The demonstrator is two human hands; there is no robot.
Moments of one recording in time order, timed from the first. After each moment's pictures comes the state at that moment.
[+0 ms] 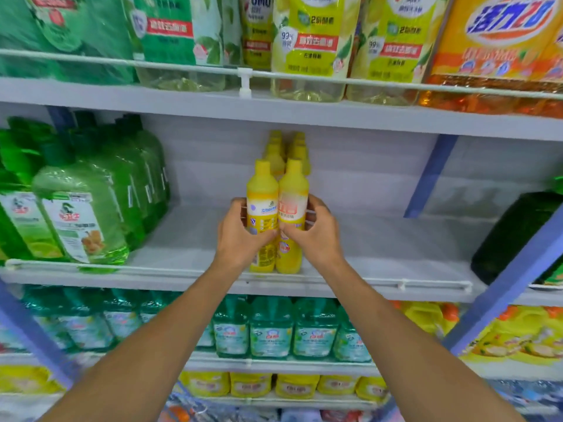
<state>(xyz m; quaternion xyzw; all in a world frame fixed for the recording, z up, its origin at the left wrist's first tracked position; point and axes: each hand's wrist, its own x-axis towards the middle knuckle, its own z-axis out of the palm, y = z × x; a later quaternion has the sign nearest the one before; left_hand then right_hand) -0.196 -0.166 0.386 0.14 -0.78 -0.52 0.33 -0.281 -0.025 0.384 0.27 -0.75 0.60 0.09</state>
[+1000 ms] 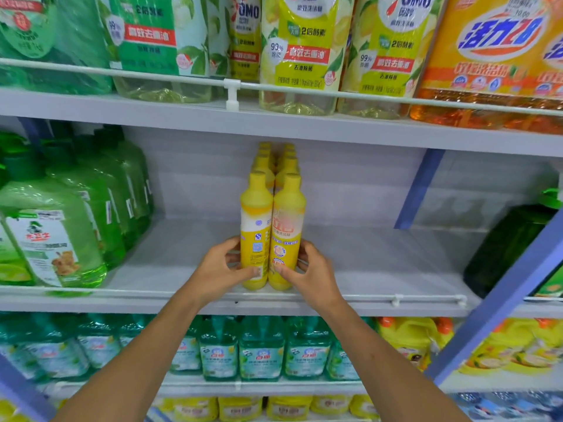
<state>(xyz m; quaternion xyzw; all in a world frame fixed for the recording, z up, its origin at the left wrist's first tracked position) -0.198 -0.201 0.346 0.07 -0.80 -0.58 0.15 -0.286 -0.005 0.331 0.25 -0.78 0.58 -0.02</state>
